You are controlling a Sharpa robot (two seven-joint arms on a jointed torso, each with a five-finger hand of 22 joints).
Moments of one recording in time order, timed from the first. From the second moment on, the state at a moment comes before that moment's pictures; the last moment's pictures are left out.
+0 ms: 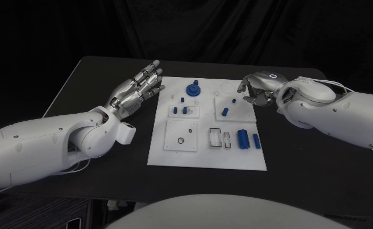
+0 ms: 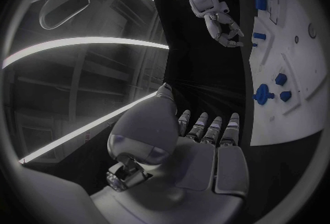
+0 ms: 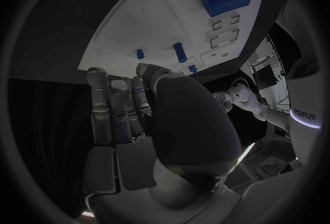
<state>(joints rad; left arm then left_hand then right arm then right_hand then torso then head) 1.11 -1.05 -0.21 1.65 -0.12 -0.10 0.67 1.28 0.24 -0.26 0.29 0.33 0.12 -0.14 0.02 0.02 0.01 0.04 0.15 0.02 0.00 0.15 0.03 0.01 0.17 0.02 0.27 0.02 0.14 1.27 -0.80 -0.25 1.37 -1.57 -0.32 -0.04 1.51 -0.19 0.50 0.17 0.22 0.80 0.16 0.30 0.17 0.62 0.14 0.65 0.36 1.21 0.06 1.15 1.07 0.14 1.13 0.16 0.80 1.31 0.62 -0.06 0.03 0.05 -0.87</state>
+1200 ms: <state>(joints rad) 1.11 -1.06 -0.21 1.65 -0.10 -0.09 0.68 1.32 0.24 -0.28 0.28 0.41 0.15 -0.09 0.02 0.02 0.01 0.03 0.16 0.02 0.00 0.10 0.00 0.00 0.12 0.00 0.15 0.00 0.00 1.21 -0.71 -0.25 1.24 -1.58 -0.37 -0.02 1.50 -0.19 0.51 0.16 0.23 0.81 0.16 0.27 0.16 0.67 0.14 0.62 0.31 1.19 0.06 1.14 1.03 0.16 1.14 0.16 0.79 1.31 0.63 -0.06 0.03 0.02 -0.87</state>
